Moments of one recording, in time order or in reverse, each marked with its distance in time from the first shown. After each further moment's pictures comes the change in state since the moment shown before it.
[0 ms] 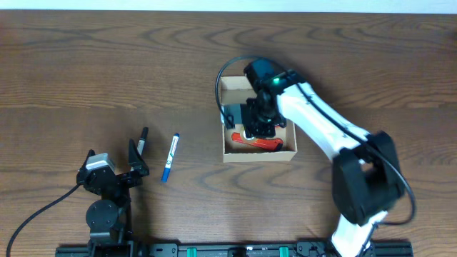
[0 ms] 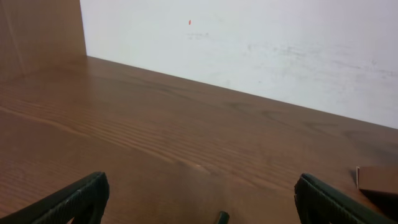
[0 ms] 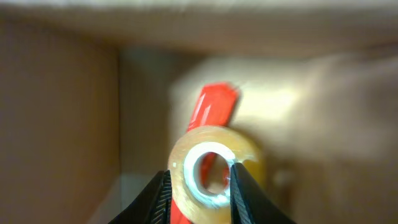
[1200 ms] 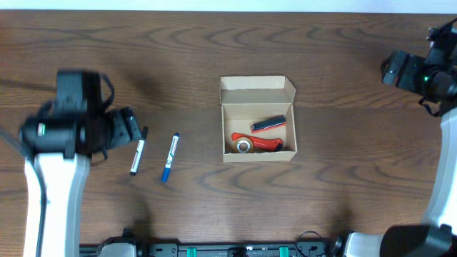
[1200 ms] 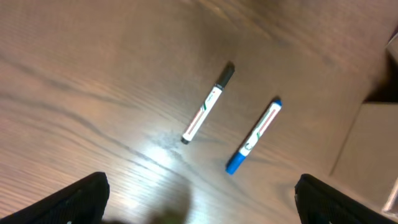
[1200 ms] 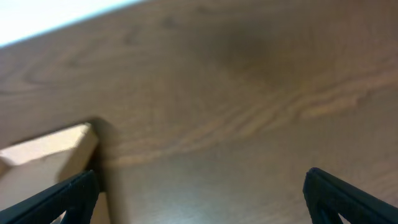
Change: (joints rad) left arm 0.000 1.289 1.394 -1.255 0.097 -0.120; right arm -0.838 -0.385 0.116 0.017 0.132 1.126
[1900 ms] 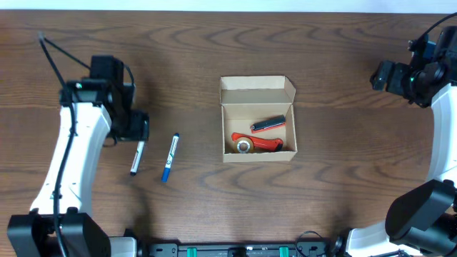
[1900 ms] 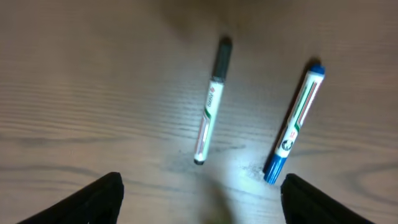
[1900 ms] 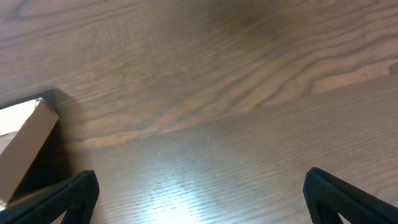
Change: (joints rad) left arm 0.000 0.234 -0.181 0.199 0.032 0.315; right arm -0.004 0.156 -0.026 0.008 0.024 -0.053
